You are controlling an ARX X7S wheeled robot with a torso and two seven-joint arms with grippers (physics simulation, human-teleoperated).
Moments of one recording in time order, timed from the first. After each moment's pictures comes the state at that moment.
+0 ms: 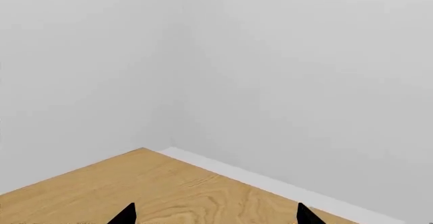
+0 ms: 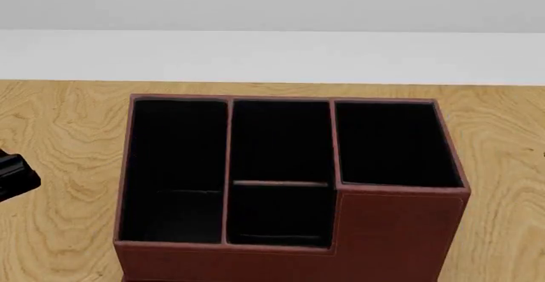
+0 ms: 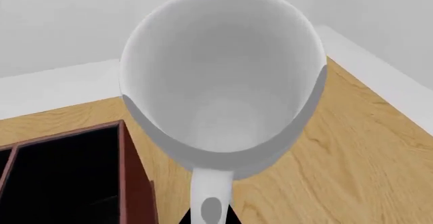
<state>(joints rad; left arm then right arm) -0.49 -0.25 0.03 -0.33 -0.24 0.05 -0.47 0.98 1.01 -0.07 0.00 1.54 1.24 0.80</state>
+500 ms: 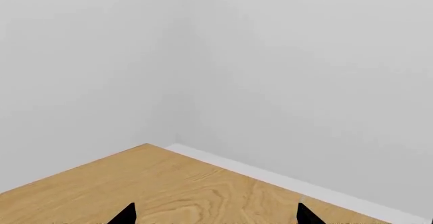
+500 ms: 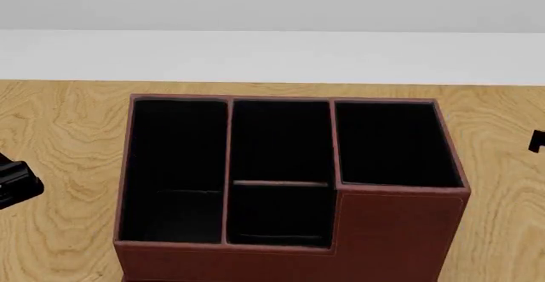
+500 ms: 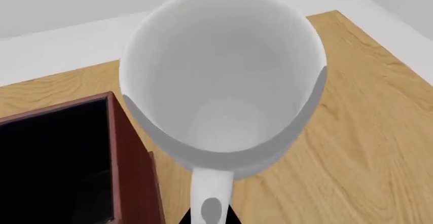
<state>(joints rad) -0.49 -0.25 0.04 -0.36 -0.23 0.06 -0.48 1.18 0.92 -0.24 0.27 1.46 1.33 0.75</state>
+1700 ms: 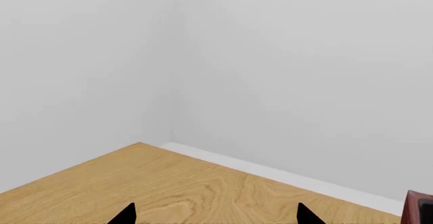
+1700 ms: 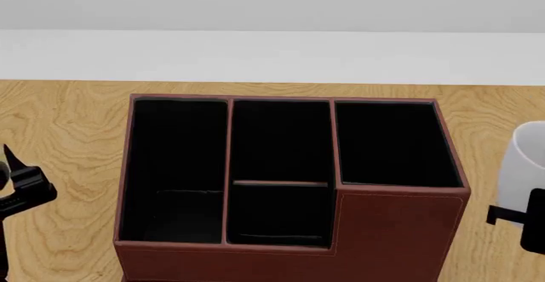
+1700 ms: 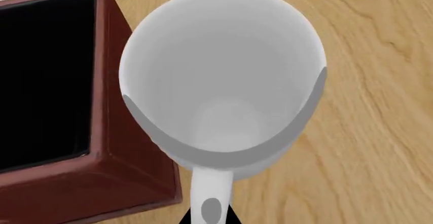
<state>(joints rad) -0.46 -0.25 0.08 -0.29 -0.23 0.01 -0.50 1.03 0.90 -0.43 0.41 1.30 1.17 0.38</state>
